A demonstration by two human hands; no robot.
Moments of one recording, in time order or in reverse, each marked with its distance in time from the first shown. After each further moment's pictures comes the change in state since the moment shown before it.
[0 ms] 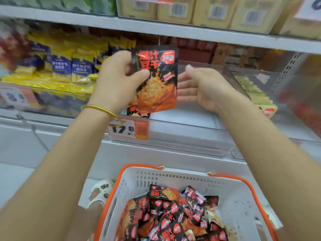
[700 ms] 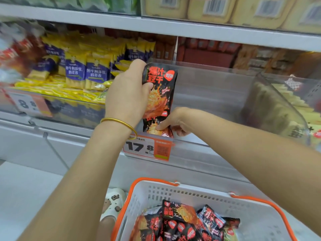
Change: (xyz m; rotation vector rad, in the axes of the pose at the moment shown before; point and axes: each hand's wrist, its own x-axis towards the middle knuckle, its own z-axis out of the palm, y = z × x) left_hand 0.030 -0.047 -0.001 0.481 0.124 0.039; right_hand 0.105 0.071 0.081 -0.600 -0.175 0.538
